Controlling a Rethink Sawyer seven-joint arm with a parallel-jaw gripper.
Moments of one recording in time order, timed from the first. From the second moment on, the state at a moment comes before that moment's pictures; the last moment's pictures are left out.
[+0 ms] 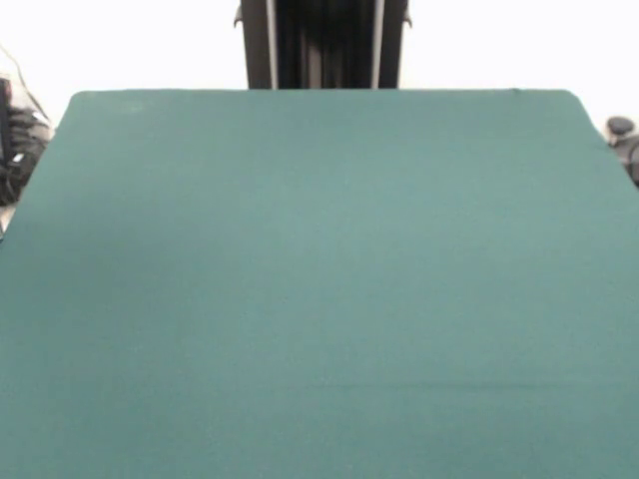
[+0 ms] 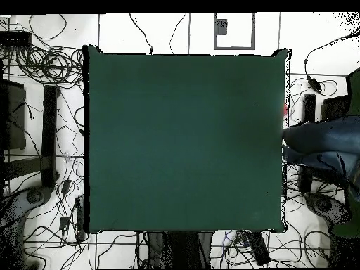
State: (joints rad) arm -0.75 -1.19 0.03 1.34 -0.41 0.85 1.01
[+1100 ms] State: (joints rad) arm -0.64 -1.19 0.00 1.57 -0.40 0.69 1.02
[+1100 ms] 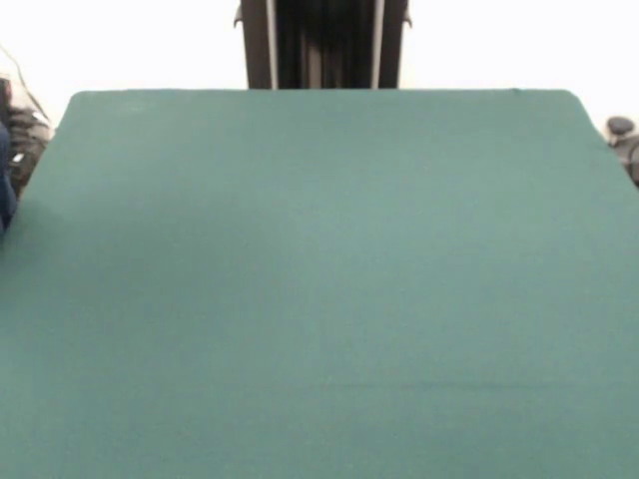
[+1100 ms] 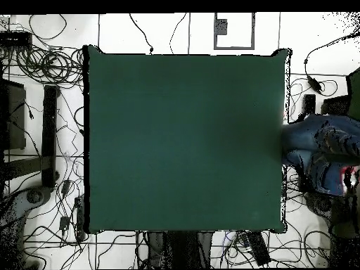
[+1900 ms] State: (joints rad) arm -0.32 -1.19 -0.16 1.64 -0.37 0.68 1.33
